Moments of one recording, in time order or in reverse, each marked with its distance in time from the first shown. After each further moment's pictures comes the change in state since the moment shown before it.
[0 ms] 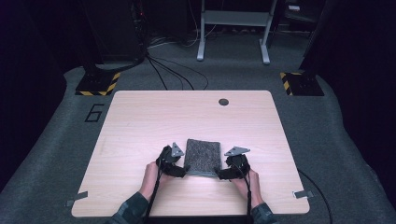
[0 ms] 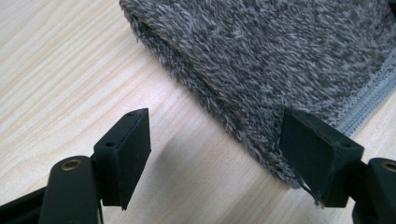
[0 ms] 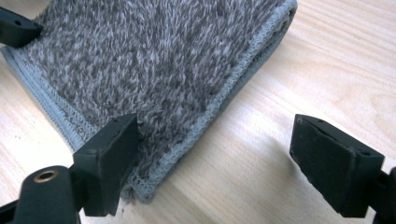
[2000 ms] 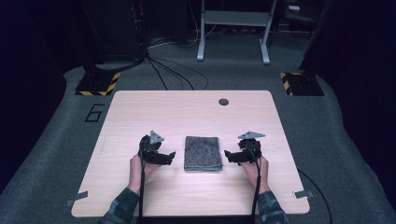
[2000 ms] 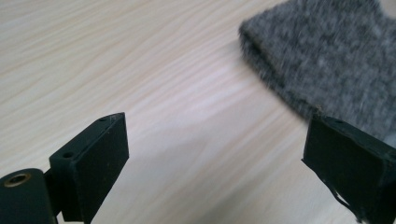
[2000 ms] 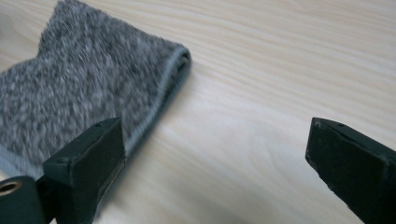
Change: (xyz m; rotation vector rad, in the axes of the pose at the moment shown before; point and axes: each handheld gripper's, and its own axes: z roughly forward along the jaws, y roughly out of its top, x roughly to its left) left arm 0.055 -0.016 -0.042 -0.081 0.148 -0.190; right arm -0.055 0.024 -0.019 -0.072 -0.080 0.115
